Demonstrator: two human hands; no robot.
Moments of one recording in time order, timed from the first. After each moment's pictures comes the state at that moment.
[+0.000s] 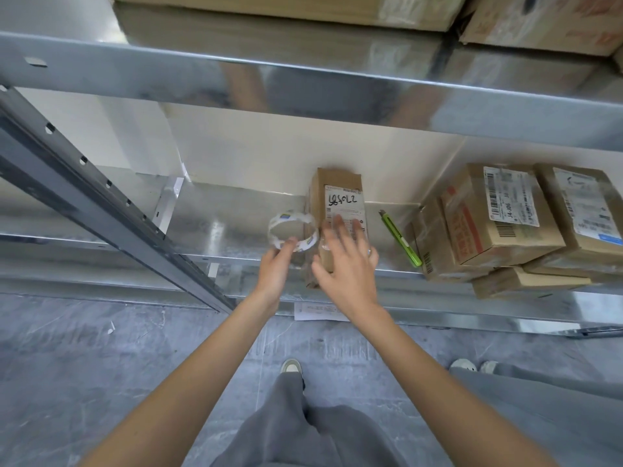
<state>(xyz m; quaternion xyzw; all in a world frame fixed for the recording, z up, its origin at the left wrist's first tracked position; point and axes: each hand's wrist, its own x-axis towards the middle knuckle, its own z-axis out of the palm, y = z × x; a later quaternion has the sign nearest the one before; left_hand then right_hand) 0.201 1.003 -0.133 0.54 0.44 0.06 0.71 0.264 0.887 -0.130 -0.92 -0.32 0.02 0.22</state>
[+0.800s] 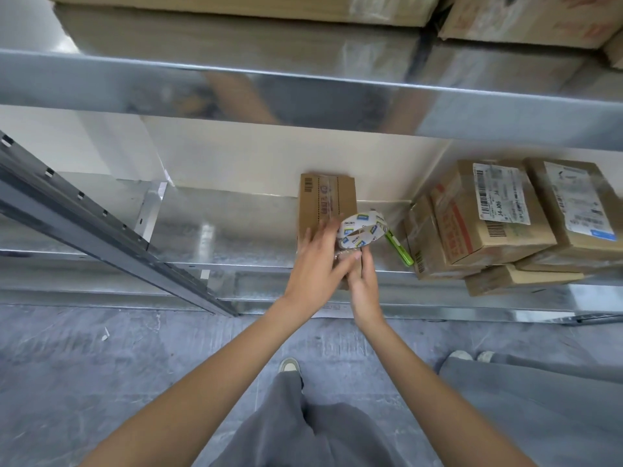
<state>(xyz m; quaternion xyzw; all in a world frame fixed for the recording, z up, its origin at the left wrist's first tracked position) 0.242 0.956 -0.122 0.88 0.13 0.13 0.44 0.275 0.854 -0.160 -0.71 -0.06 0.21 0.67</state>
